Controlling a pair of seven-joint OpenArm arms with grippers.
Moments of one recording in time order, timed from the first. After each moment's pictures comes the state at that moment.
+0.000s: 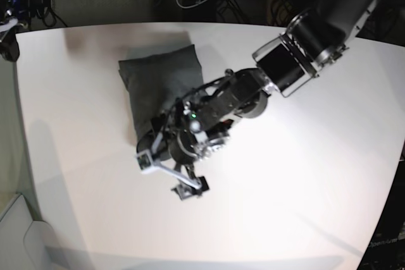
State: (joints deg) left arm -31.6 -4.8 49.2 75.7 7.6 -10.9 37.7; right arm -34.3 18.6 51.1 102.1 48.3 39.5 -41.6
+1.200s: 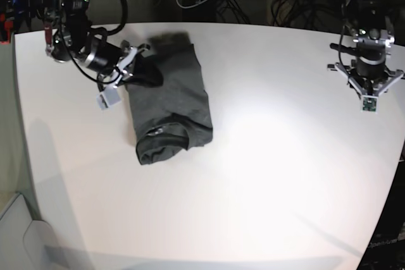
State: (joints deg) left arm 19.3 -14.1 -20.3 109.6 7.5 -10.7 39.7; right arm -13.4 9.7 8.0 93.8 48.2 39.5 -50.3
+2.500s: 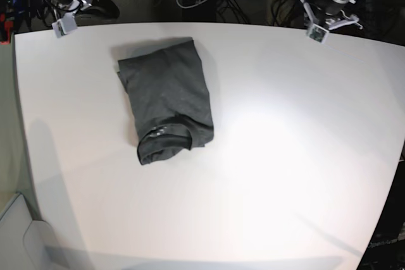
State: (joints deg) left arm 37.8 0.1 -22.5 115.2 8.3 -40.5 39.3; right arm -45.2 17.0 20.1 106.0 46.6 39.1 -39.3
